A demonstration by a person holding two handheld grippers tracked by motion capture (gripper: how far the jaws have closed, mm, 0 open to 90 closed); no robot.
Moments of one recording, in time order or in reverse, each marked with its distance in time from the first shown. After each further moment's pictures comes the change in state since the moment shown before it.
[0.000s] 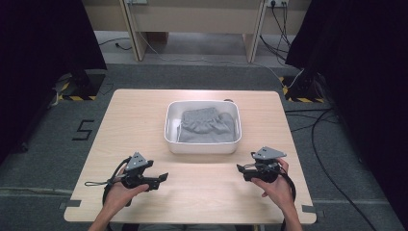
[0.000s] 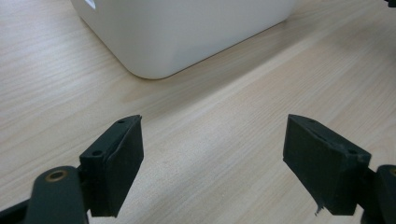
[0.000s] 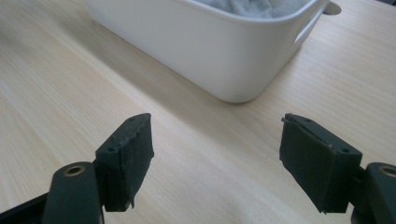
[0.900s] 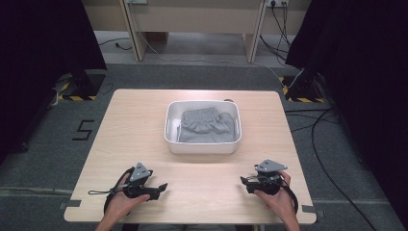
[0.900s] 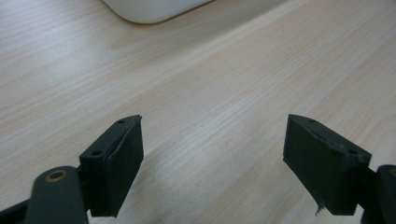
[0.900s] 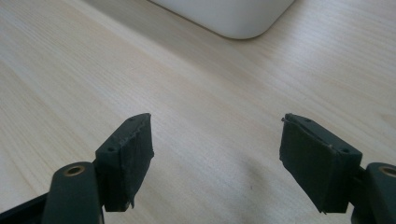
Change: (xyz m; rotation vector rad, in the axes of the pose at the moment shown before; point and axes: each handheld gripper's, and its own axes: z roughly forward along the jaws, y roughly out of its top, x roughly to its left) left arm -0.004 -0.036 0.011 0.069 0.031 0.038; right arm 0.006 -0.043 0.003 0.065 -0.019 0.028
